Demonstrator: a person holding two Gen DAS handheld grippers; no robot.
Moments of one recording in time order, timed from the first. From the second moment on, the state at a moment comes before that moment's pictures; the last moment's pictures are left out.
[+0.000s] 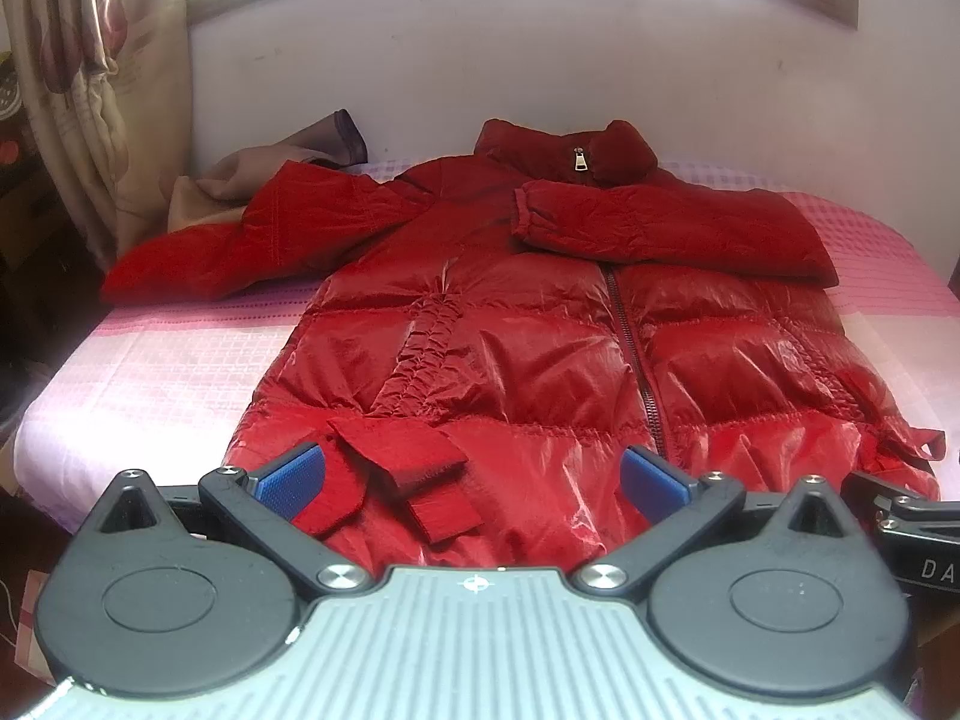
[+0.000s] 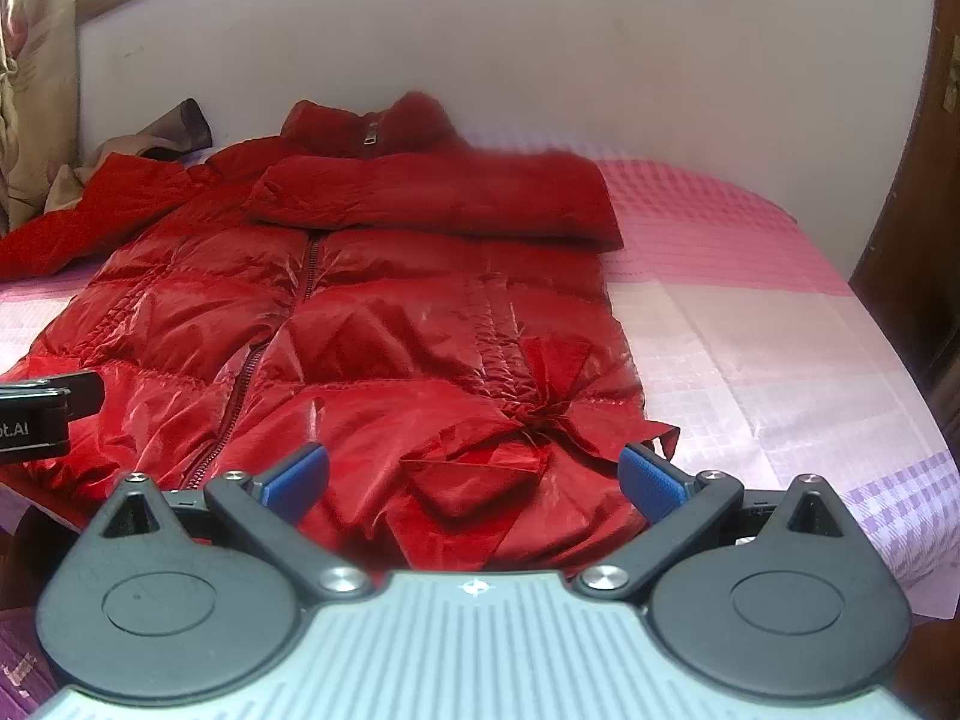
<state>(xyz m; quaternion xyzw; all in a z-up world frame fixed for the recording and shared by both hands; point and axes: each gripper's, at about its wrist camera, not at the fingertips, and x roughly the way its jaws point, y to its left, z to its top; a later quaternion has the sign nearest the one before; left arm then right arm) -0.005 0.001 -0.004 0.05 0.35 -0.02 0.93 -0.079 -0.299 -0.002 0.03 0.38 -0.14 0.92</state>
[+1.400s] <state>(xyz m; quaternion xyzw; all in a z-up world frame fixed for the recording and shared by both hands) 0.028 0.028 -0.010 0.05 0.35 -0.01 0.93 -0.017 -0.267 0.005 -0.03 0.38 -0.09 0.92</state>
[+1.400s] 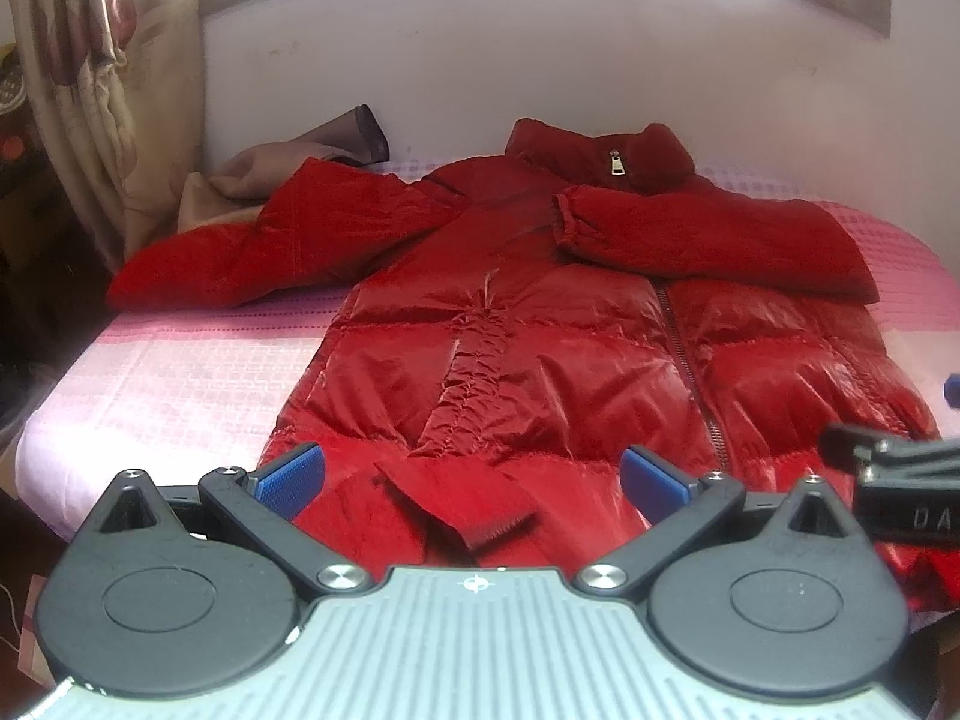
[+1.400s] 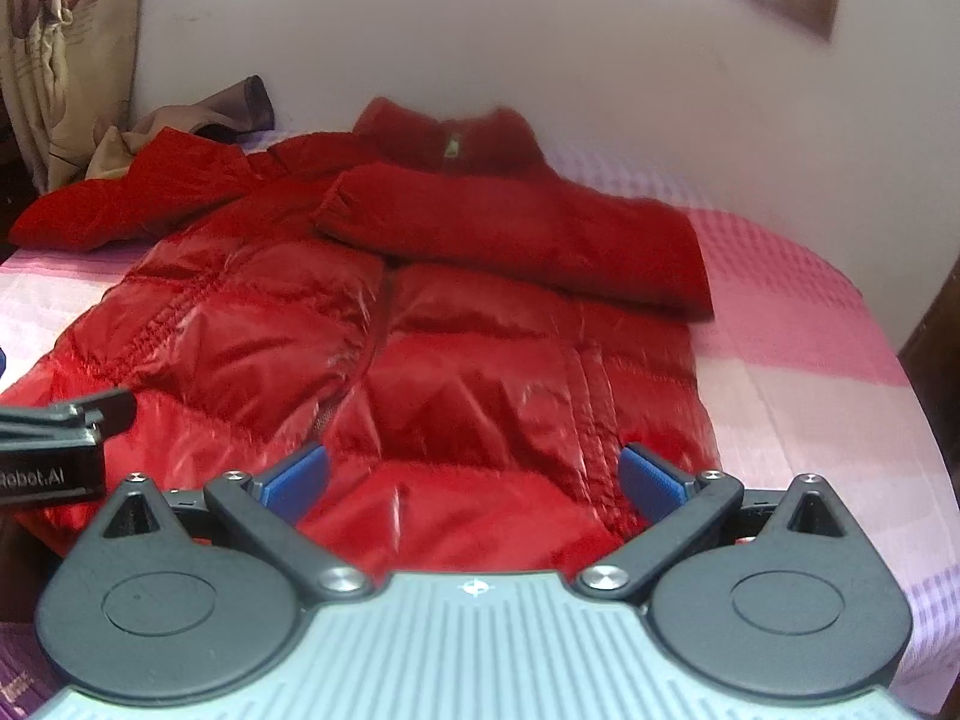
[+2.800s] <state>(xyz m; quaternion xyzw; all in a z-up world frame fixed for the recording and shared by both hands) 0.063 0.060 -0.019 0.03 0.37 0.00 0.93 0.158 -0.233 -0.020 -0.16 0.35 -0.05 0.92</state>
